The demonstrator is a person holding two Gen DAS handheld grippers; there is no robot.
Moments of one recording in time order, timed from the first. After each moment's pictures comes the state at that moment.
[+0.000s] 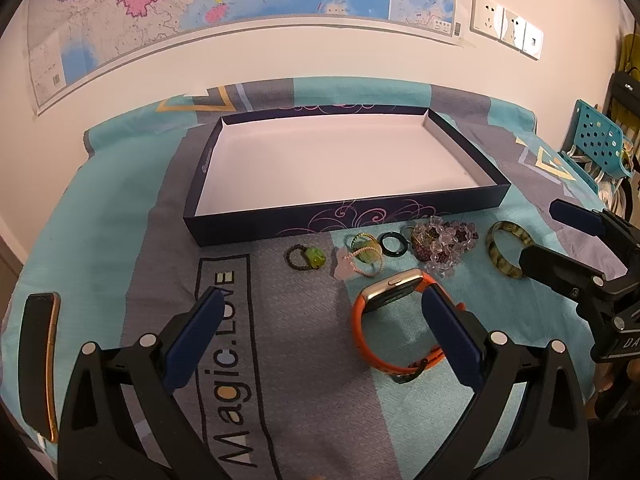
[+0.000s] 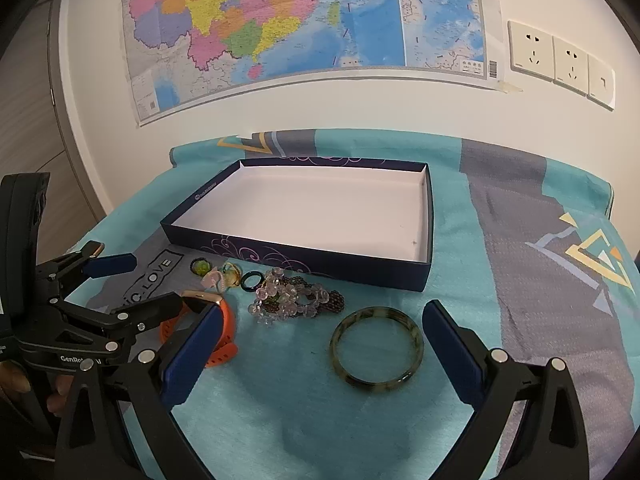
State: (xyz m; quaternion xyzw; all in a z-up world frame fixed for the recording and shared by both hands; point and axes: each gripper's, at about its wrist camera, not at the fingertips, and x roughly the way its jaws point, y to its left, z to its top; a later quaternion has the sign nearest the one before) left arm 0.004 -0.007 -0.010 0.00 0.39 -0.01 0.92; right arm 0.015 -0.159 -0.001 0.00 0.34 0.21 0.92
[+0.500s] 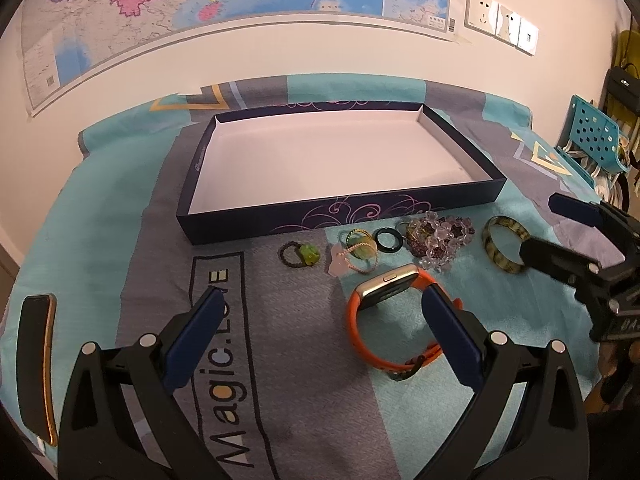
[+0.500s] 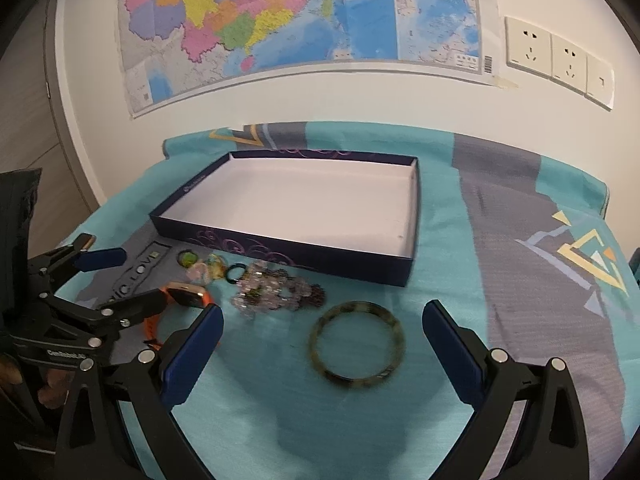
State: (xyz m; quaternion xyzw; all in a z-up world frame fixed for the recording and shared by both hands) left arm 0.003 -0.011 -0.014 0.01 0.39 -0.02 0.92; right arm 0.021 -0.169 -0.004 -0.02 0.35 0.20 0.91
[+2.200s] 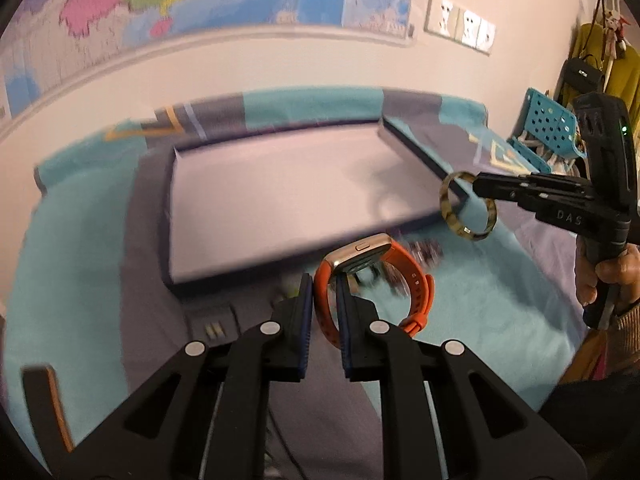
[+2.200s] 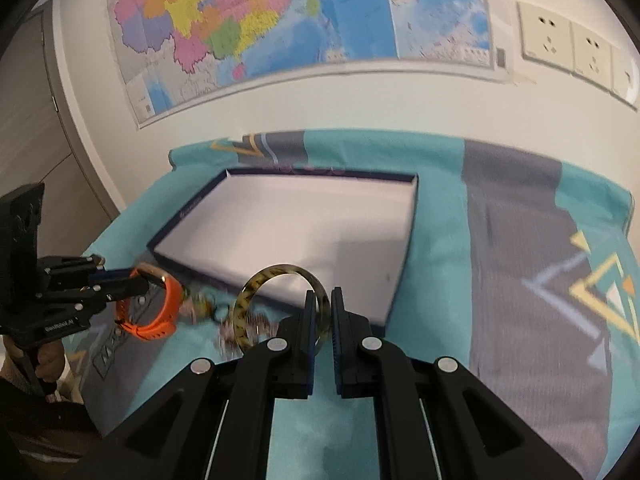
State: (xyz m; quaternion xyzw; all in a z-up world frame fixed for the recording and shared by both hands) left arm 0.032 0.008 0.024 0.02 0.39 -0.12 0.91; right arm 0.082 -0.185 0.022 0.00 0.38 0.24 0.89
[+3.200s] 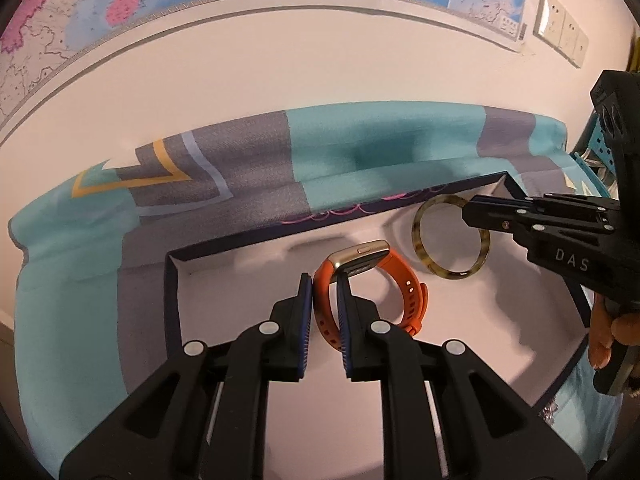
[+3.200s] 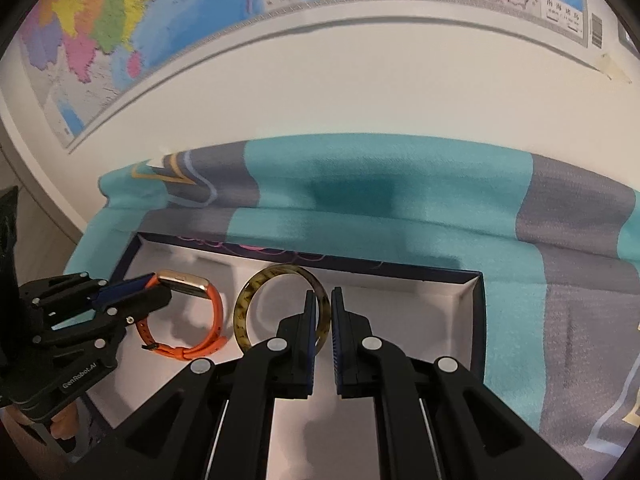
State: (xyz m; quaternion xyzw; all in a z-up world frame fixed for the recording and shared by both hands) left arm 0.224 0.032 -0.002 0.03 0.44 -0.07 0.89; right arm 0.258 -0.110 -0.011 0.03 0.46 0.19 0.87
